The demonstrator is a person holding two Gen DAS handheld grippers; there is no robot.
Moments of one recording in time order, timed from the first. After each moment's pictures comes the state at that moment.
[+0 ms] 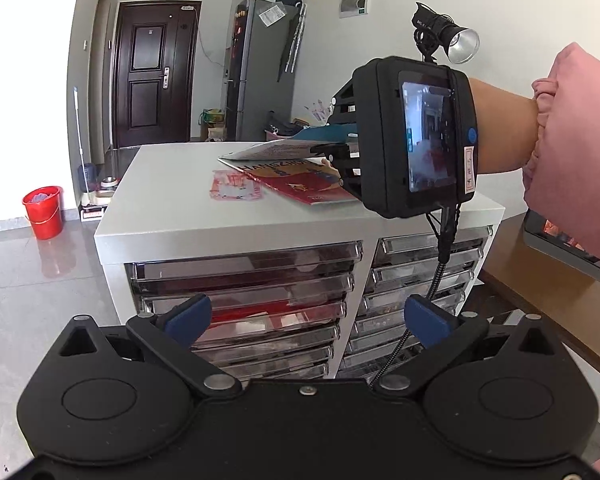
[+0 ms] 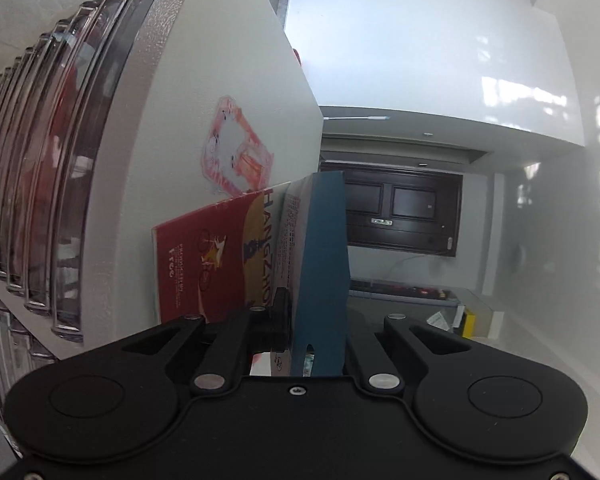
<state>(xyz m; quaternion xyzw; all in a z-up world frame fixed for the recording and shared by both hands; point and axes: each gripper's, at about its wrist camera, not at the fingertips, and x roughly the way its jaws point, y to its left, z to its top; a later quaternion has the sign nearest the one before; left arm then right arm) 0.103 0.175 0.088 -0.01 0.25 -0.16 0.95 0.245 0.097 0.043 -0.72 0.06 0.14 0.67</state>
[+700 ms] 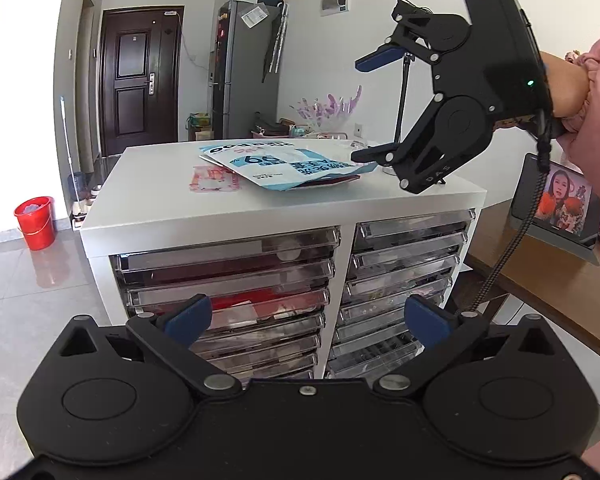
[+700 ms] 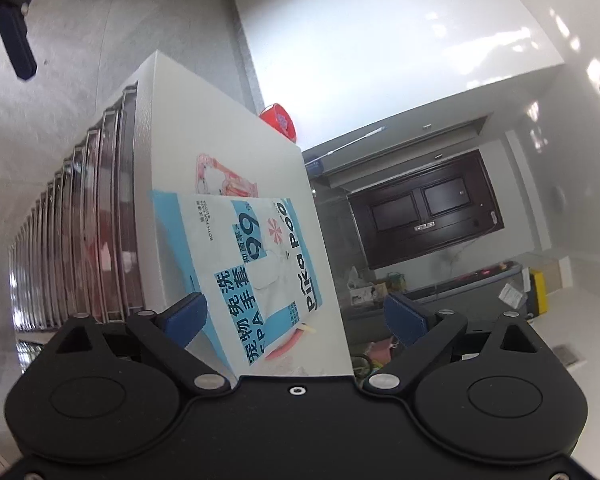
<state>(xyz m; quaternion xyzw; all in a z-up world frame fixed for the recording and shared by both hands) 0.087 0.161 0.081 0.00 0.25 -0.18 0.95 0.190 0.005 0.127 -0.55 0.08 0.25 0.79</state>
